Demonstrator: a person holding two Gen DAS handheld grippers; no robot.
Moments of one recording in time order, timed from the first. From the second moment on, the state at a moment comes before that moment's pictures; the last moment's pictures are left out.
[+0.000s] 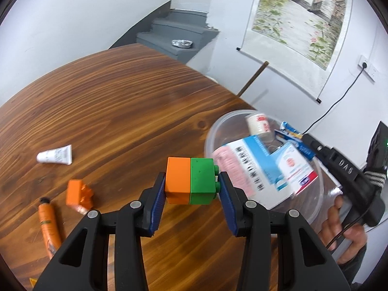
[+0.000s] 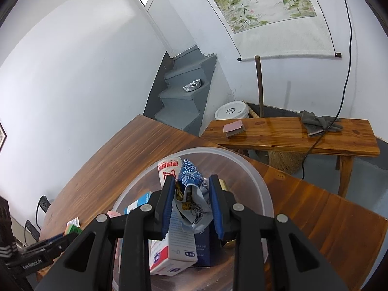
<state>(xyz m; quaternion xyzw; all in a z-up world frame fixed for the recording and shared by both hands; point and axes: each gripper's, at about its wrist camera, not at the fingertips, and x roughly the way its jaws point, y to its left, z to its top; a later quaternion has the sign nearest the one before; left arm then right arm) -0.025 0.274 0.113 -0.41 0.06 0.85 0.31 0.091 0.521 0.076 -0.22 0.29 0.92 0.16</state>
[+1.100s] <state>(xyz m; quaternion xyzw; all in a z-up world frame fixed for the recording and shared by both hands) -0.063 0.377 0.099 -0.43 0.05 0.82 0.38 0.101 0.489 0.088 -0.18 0.21 0.94 0.20</state>
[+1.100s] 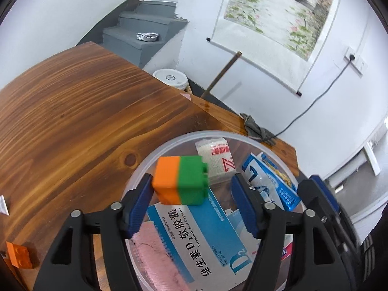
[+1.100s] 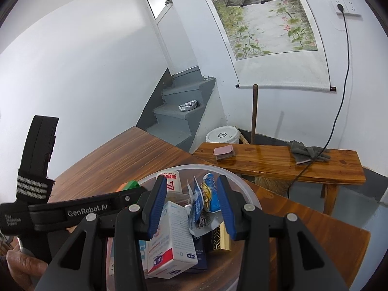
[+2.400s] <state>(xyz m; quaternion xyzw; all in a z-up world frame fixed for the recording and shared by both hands) -0.017 0.193 0.103 -0.43 0.03 0.88 0.23 0.105 0.493 0.088 -0.19 0.21 0.91 0.29</state>
